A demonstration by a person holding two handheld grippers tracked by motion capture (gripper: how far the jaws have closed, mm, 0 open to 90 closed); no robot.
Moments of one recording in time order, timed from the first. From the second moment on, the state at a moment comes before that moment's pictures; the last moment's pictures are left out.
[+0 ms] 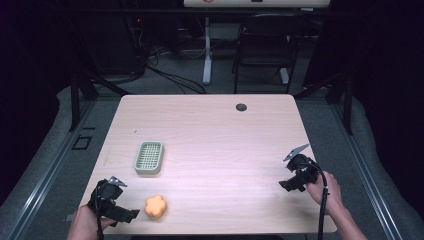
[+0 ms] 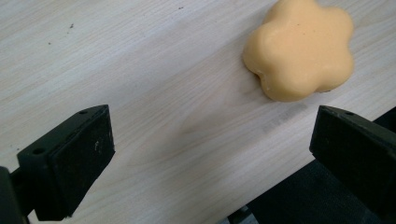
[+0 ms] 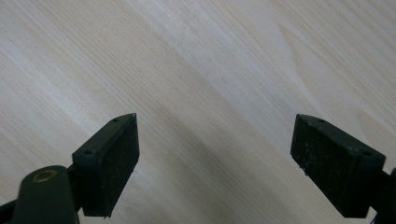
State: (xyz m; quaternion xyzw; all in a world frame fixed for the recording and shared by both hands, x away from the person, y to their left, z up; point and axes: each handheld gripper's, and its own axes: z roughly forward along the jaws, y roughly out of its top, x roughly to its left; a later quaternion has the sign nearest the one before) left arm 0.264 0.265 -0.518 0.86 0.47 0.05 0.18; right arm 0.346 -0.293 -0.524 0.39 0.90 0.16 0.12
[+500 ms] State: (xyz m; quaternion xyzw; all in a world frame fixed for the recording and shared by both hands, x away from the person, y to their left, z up) left arm 0.268 0.245 -0.508 0.88 0.45 0.04 0.15; right arm 0.345 -0.291 -0.524 0.39 0.90 0.16 0.12
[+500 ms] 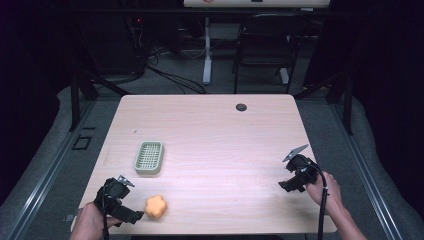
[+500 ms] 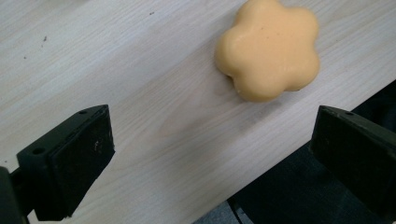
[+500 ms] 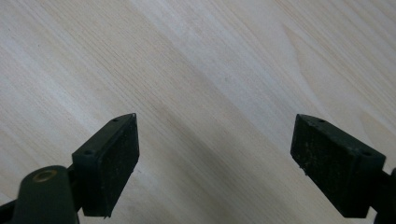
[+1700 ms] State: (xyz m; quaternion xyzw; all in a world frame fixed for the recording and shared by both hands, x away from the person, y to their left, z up) left arm 0.285 0.192 -0.524 0.92 0.37 0.03 0.11; right arm 0.346 -0.290 -0.528 0.39 0.90 0.16 0.11
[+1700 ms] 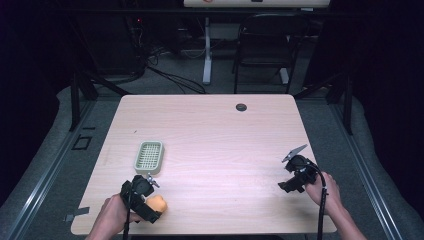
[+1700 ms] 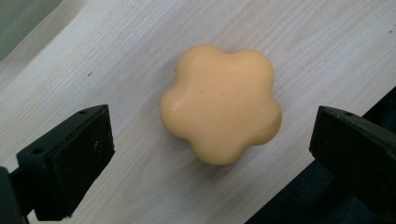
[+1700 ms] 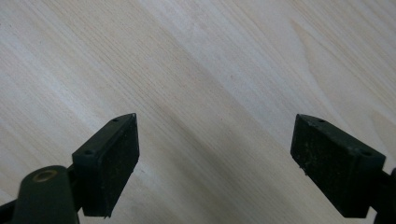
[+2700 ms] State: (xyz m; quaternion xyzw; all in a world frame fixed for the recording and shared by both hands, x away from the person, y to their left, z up) left arm 0.289 0.183 -0.541 0.93 0.36 0.03 0.10; right arm 0.346 -0.291 -0.527 0.39 0.90 0.15 0.11
